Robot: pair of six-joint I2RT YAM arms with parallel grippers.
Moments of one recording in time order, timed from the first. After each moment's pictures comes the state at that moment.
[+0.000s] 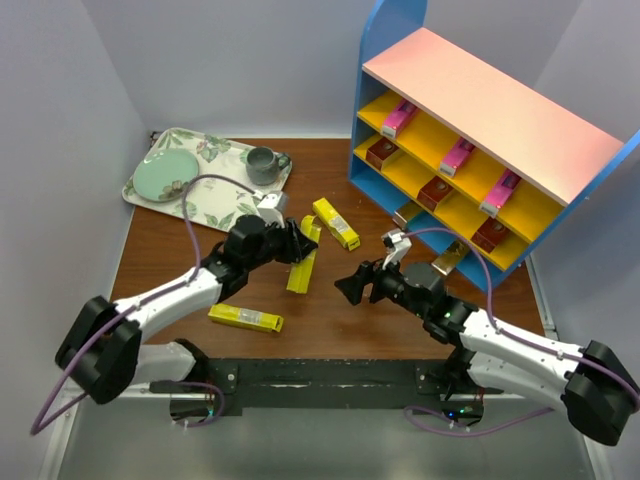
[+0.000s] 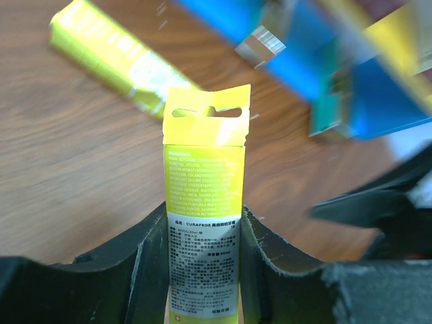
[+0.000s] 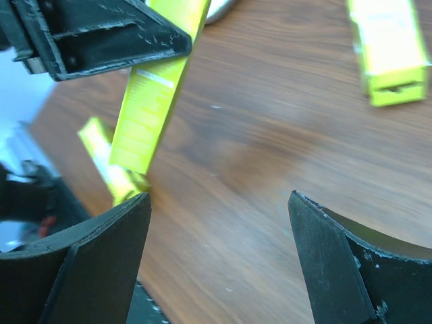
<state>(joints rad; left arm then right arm) -0.62 1.27 0.64 0.23 0.15 -0.55 0.84 0.89 0.34 0.25 0.04 0.55</state>
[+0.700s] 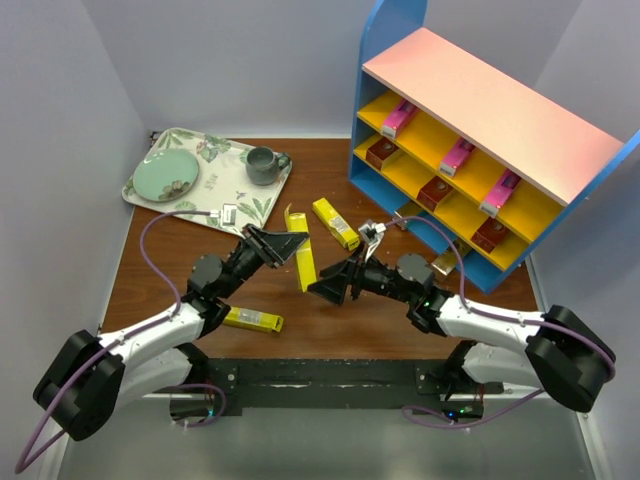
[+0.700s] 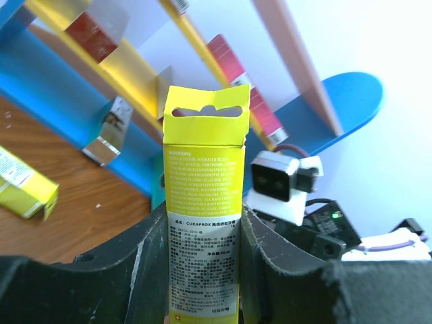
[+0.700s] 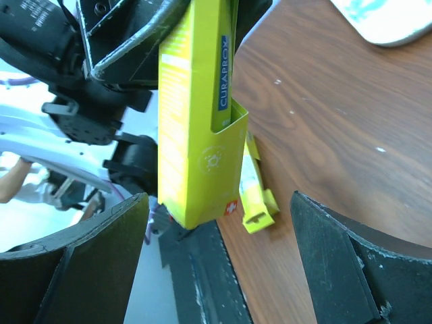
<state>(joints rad) -0.60 1.02 0.30 0.94 0.17 -1.01 0.84 1.15 0.39 0.74 -0.36 0.74</state>
